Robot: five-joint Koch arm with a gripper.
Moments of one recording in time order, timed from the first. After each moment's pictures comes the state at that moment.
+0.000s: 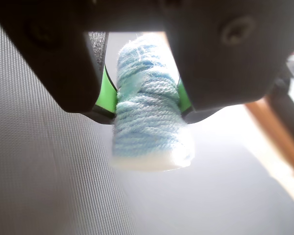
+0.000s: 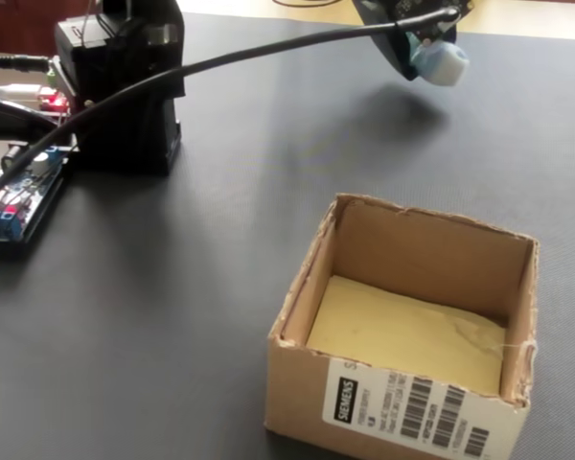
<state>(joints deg) -27.2 87.8 116.4 20.2 89.5</state>
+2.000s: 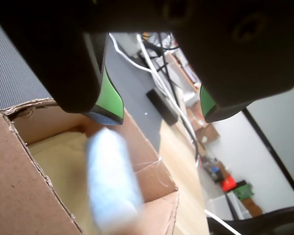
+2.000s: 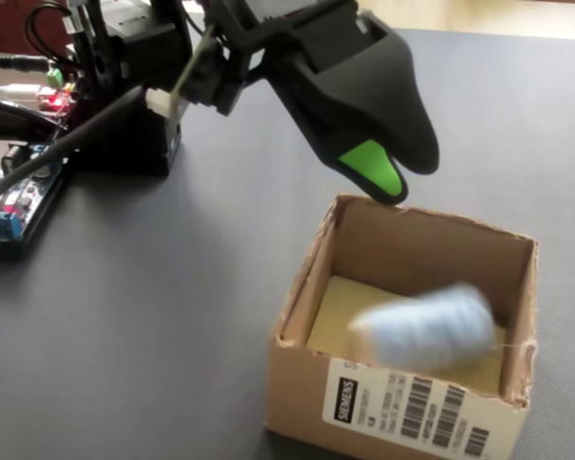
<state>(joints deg) 45.9 109.9 126.0 15.1 73.2</state>
